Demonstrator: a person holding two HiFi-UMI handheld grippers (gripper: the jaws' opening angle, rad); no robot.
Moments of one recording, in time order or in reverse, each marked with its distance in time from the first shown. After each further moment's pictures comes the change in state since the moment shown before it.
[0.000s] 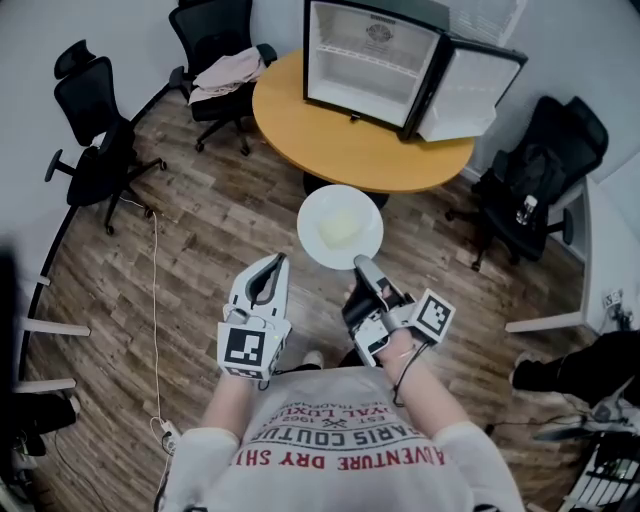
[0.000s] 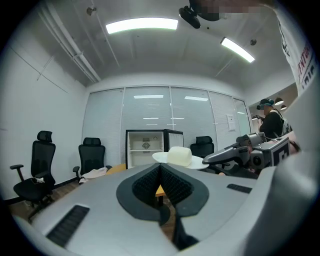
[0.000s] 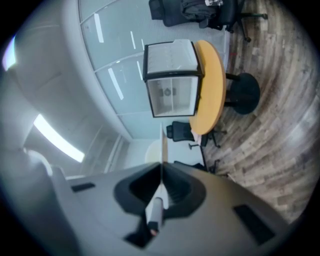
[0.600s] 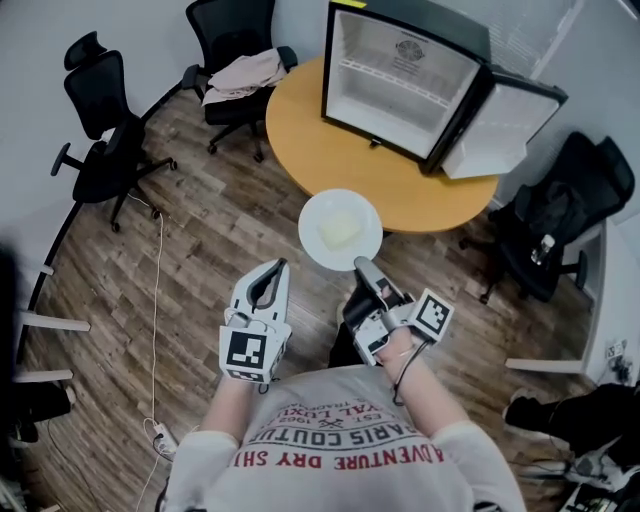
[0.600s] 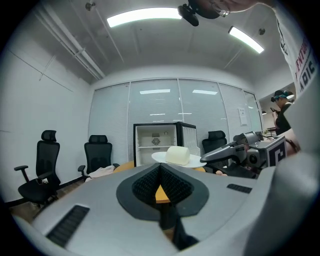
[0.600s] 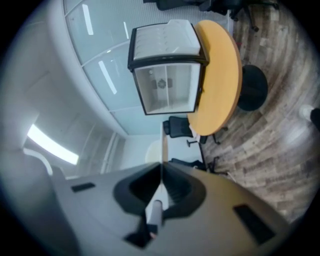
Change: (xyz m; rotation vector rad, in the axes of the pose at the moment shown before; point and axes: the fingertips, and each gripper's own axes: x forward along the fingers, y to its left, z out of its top) left arm 0.090 0.060 -0.020 0.006 0.040 0.082; right arm 0.107 -0.029 0.064 0.030 0.086 -0.025
